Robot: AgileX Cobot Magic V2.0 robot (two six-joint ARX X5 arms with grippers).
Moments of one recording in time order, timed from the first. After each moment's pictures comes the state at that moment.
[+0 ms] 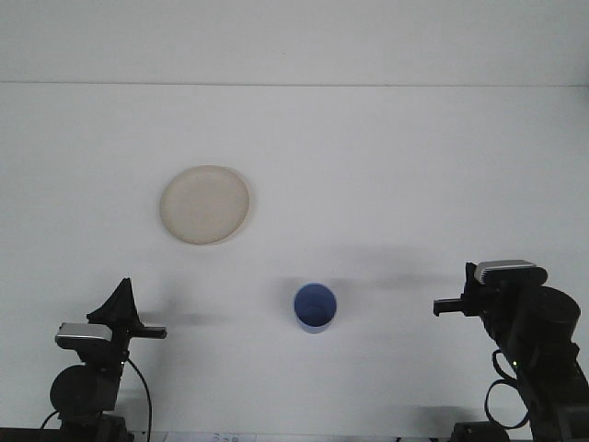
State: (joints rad) left arm -0.13 0.00 0.03 0.16 -0.11 0.01; right arm 0.05 0.65 0.83 -0.66 -0.08 0.05
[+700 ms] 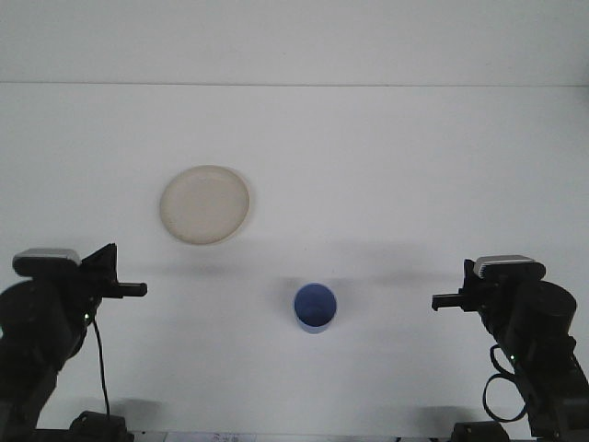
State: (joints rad) left arm -0.14 0.70 1.00 -0.57 -0.05 -0.10; right arm 0.05 0.67 0.83 -0.64 -0.08 0.07
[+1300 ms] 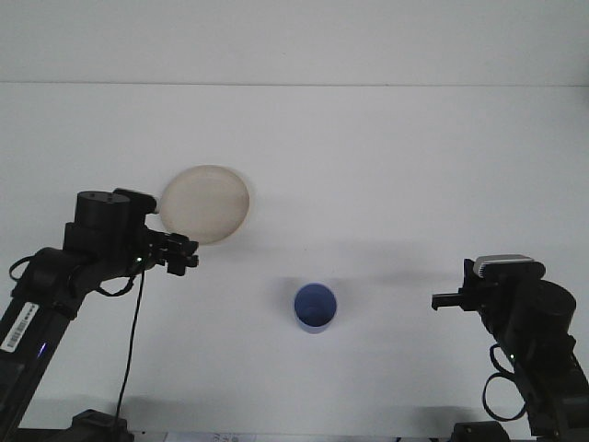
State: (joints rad) left arm -0.24 1.19 1.26 -0.80 0.30 -0.04; right arm 0.05 0.68 0.83 -0.64 -0.08 0.07
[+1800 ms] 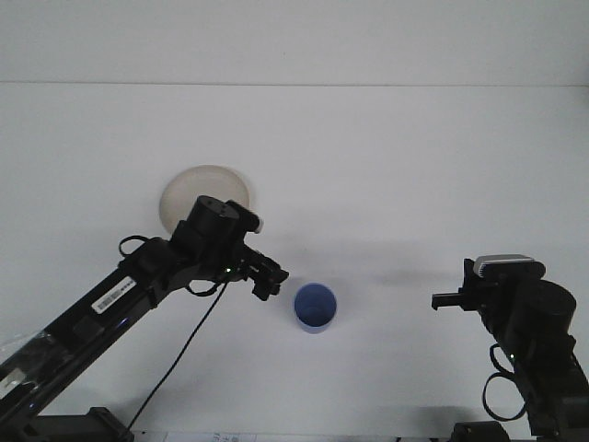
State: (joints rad) left arm -0.63 1.43 1.29 -0.61 0.34 -0.11; right arm 0.05 0.68 0.83 -0.64 -0.08 0.07
